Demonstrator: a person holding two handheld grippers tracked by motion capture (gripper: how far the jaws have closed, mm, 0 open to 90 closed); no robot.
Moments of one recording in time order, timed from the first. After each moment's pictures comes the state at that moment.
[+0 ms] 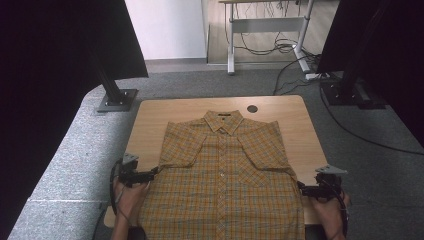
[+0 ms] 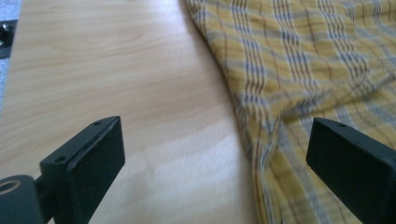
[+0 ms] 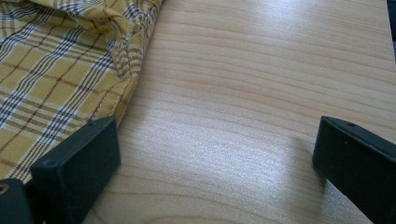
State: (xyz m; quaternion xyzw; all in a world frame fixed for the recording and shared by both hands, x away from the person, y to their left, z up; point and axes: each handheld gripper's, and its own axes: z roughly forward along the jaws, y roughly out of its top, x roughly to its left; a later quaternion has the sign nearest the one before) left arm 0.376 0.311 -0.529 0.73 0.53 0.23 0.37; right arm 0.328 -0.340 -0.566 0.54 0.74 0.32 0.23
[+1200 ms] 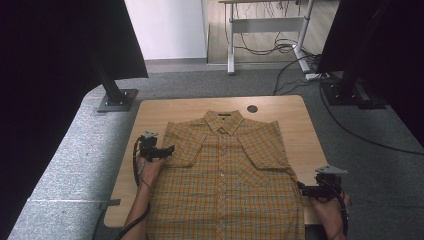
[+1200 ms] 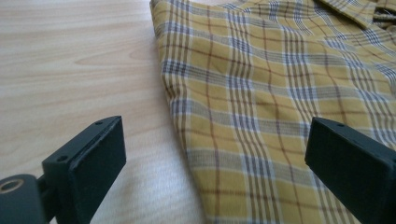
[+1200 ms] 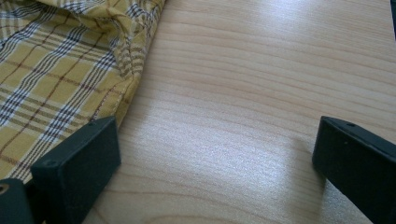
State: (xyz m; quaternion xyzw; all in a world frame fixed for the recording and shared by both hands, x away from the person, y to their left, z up) left arm 0.475 0.267 -0.537 0.73 0.53 0.22 0.37; right arm 0.328 -0.340 -0.566 0.54 0.74 0.33 0.23
